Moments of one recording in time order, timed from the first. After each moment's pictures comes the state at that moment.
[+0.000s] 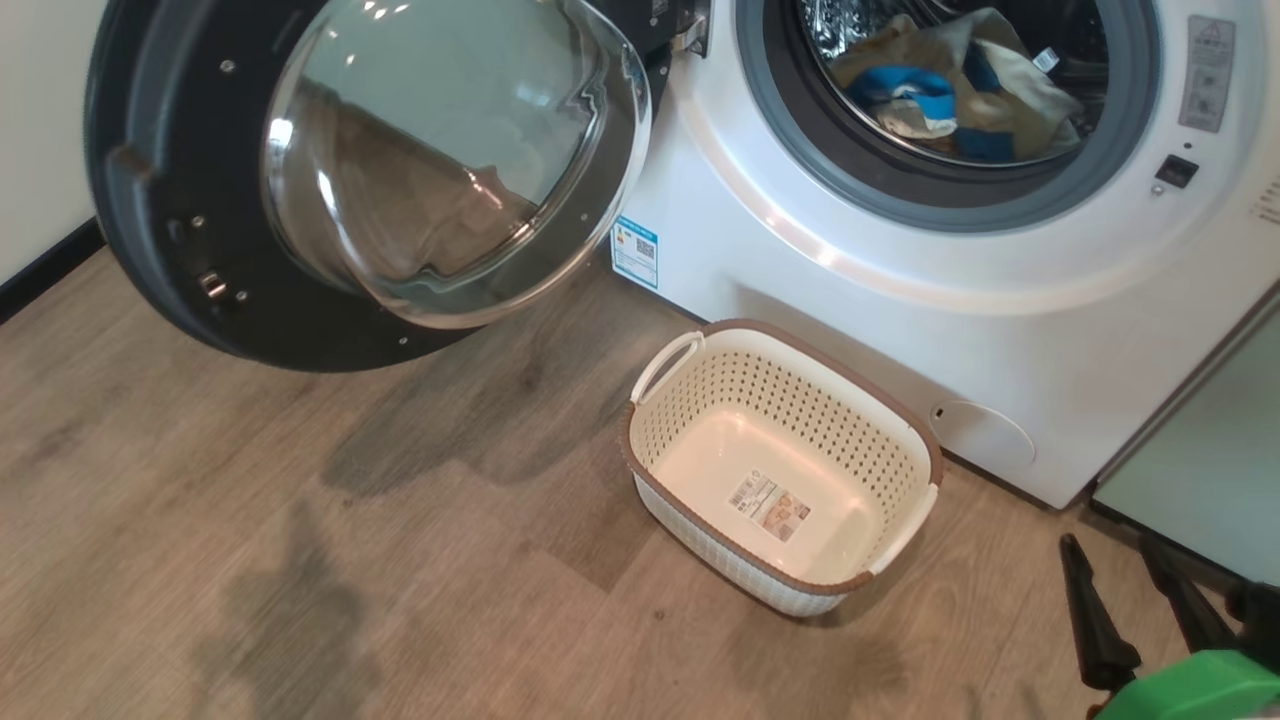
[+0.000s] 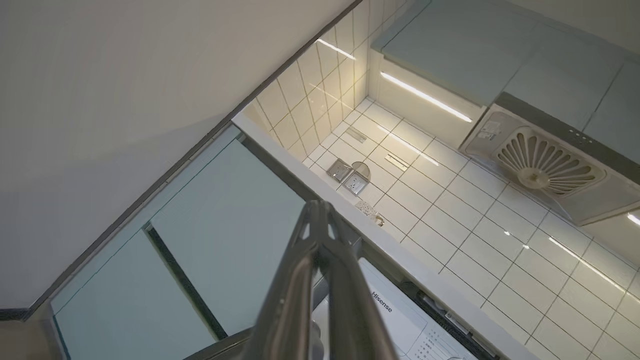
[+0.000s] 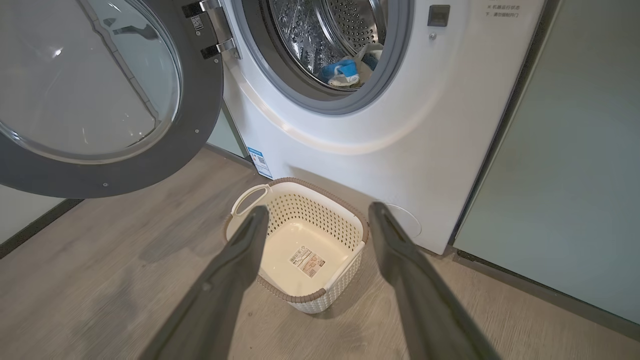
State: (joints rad) left arm -0.69 0.58 0.24 0.15 -1.30 -0.04 -0.04; right arm 0.17 -0.09 0.00 -0.11 0.26 0.13 0.11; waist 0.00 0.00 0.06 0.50
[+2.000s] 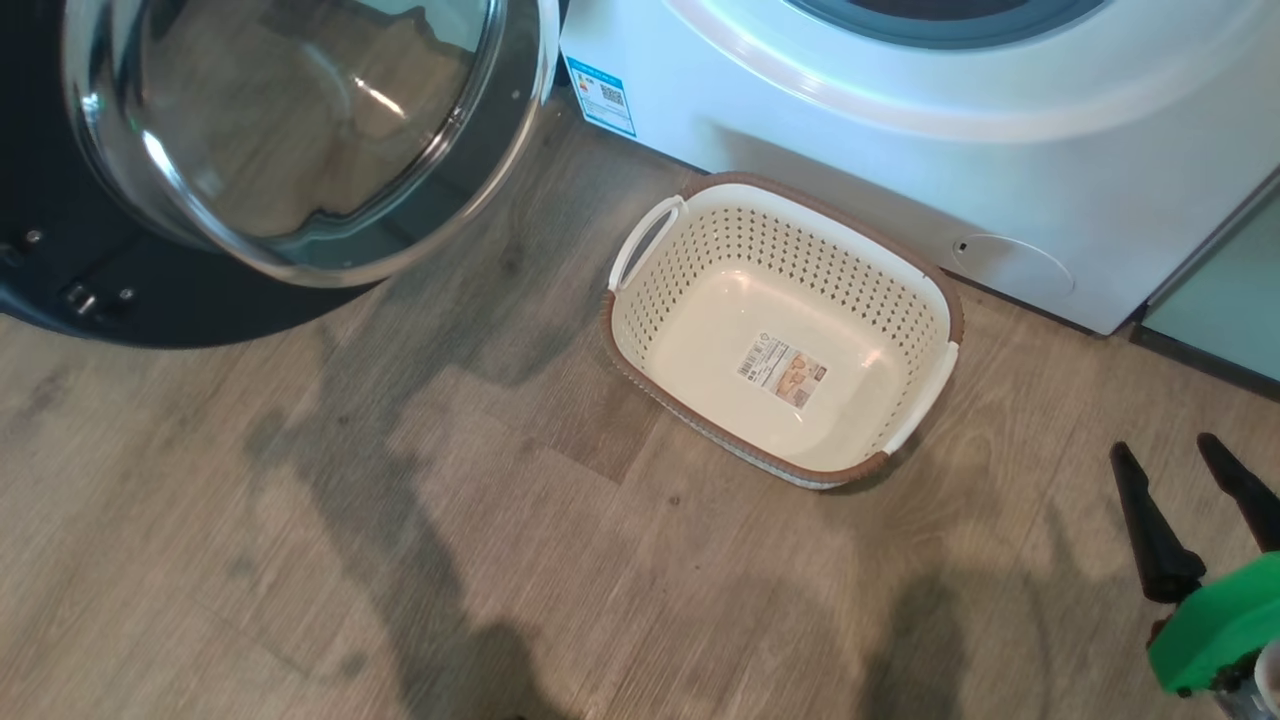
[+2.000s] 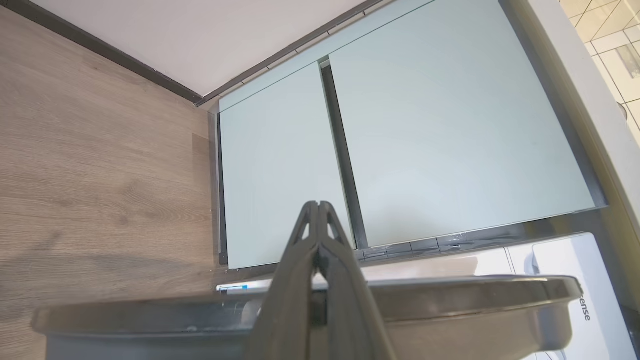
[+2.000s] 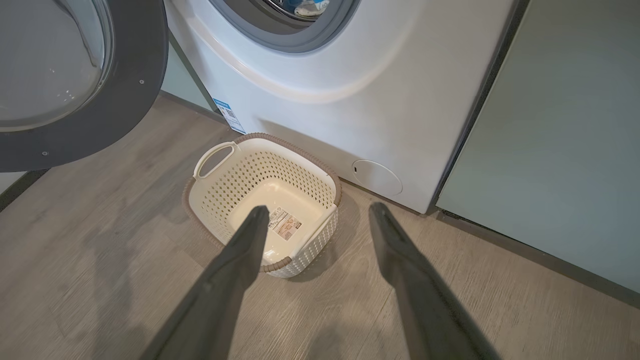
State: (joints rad) left arm -0.89 0.54 0.27 0.93 -1.49 -0.08 0.20; right arm 0.05 -0.22 -0.01 -0.23 0.28 0.13 0.29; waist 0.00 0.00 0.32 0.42
